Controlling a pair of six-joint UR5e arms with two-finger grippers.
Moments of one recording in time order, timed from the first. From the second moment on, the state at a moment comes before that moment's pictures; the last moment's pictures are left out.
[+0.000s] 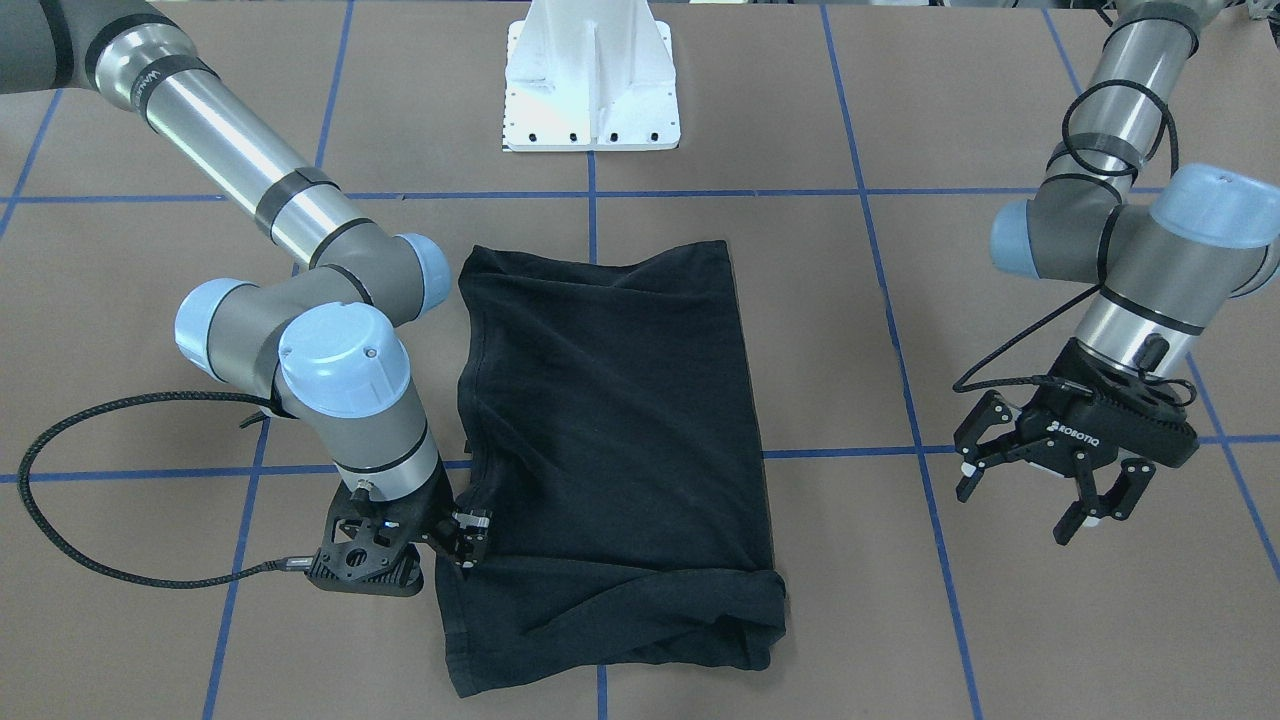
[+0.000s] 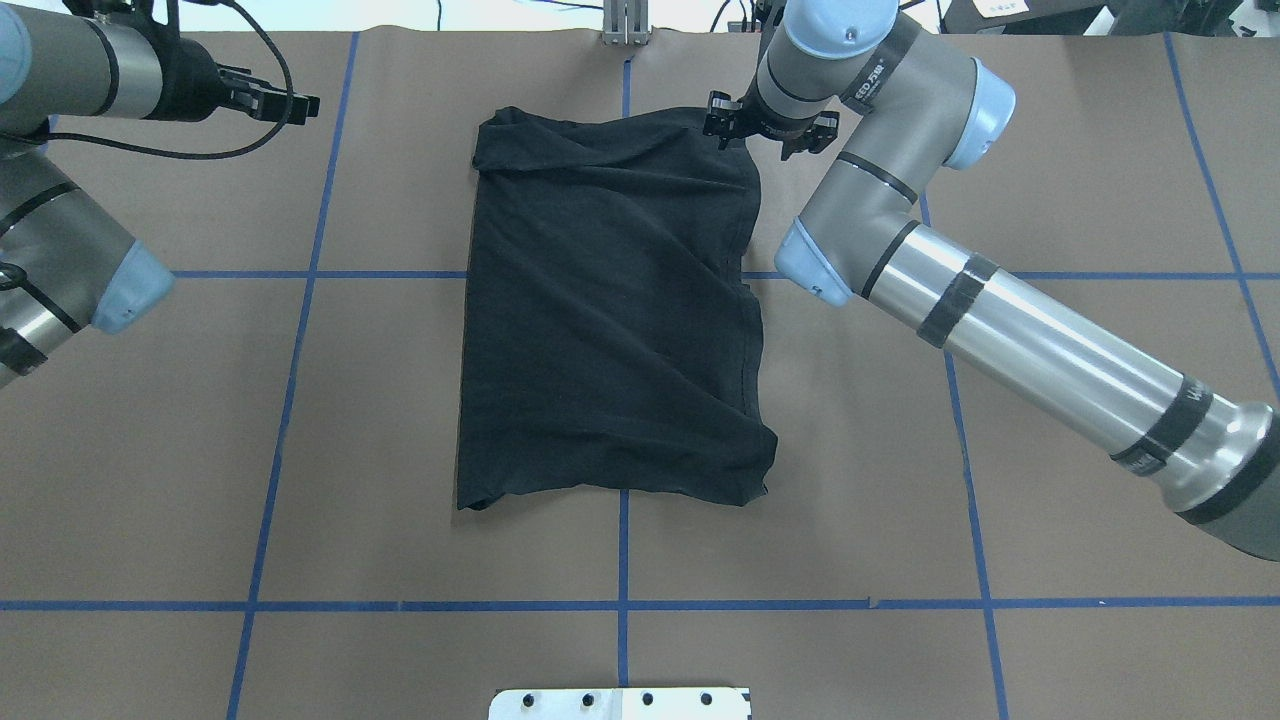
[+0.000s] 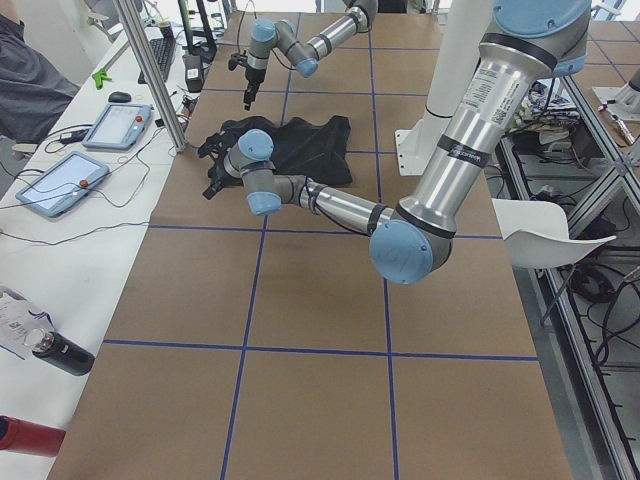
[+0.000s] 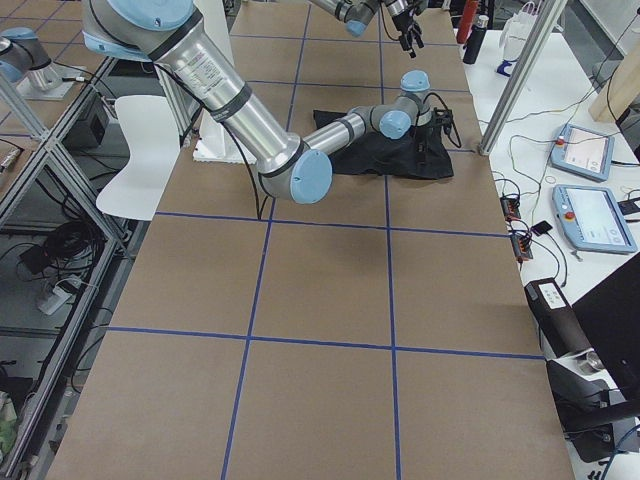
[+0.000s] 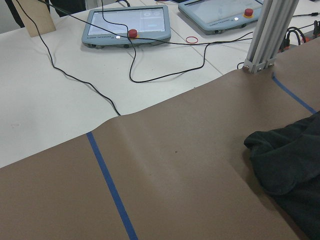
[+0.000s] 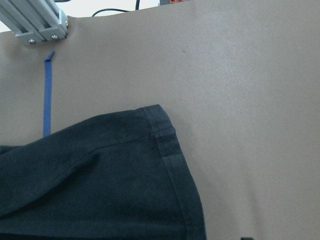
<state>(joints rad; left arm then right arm) -1.01 -2.02 -1.40 -2.52 -1.92 -0.68 0.83 -0.75 1.24 -1.21 1.89 1.16</state>
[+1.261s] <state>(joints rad) -0.30 -1.67 -1.88 -2.44 -1.55 -1.55 0.42 -1.35 2.13 -1.36 1.57 1.42</state>
